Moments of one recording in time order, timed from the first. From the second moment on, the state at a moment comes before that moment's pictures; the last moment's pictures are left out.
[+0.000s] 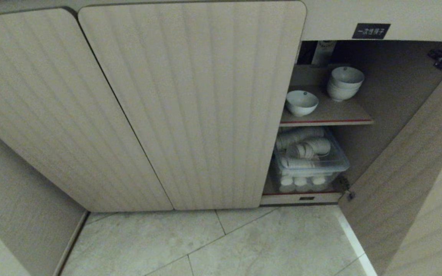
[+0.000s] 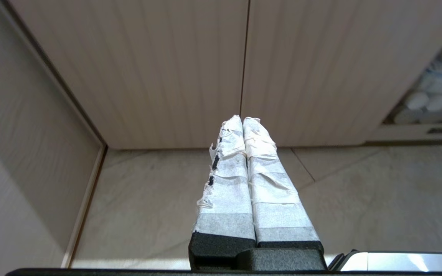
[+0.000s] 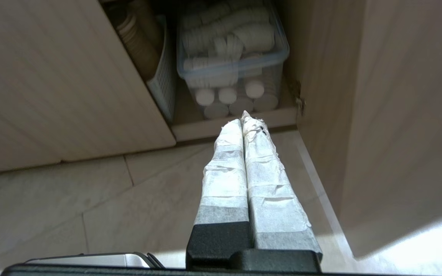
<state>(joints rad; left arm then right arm) 0.00 0.00 0.00 0.00 0.00 -0.02 0.00 0.00 0.00 0.00 -0.03 0.15</state>
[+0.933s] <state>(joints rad) 0.00 0.00 0.00 0.00 -0.01 -0.02 0.00 0.00 0.00 0.00 -0.03 0.15</state>
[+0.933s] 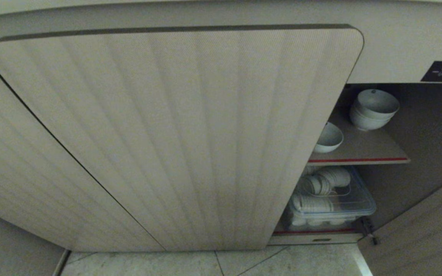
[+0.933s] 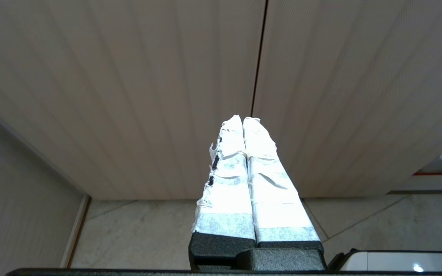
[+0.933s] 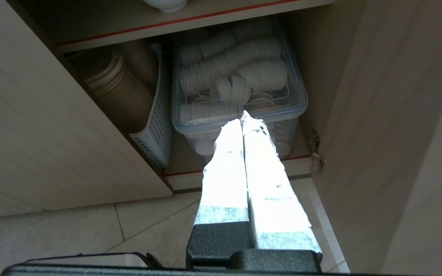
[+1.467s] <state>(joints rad) 0.00 0.00 0.00 0.00 -0.01 -0.02 0.00 0.00 0.00 0.00 -0.03 0.15</state>
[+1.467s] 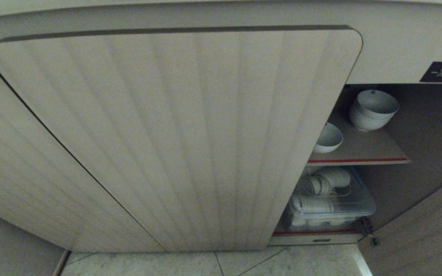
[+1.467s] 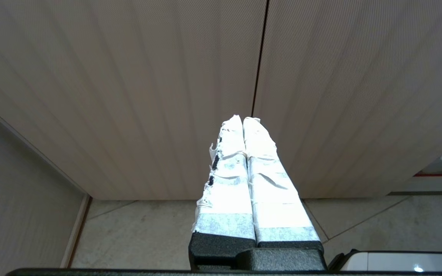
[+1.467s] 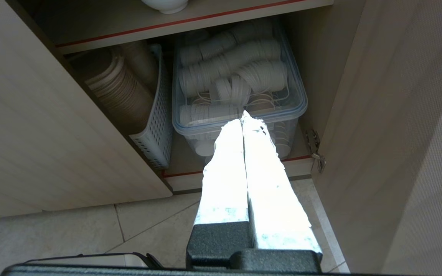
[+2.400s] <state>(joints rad) 0.00 0.00 0.00 0.00 0.00 -0.02 0.00 0.00 0.00 0.00 -0.03 0.15</state>
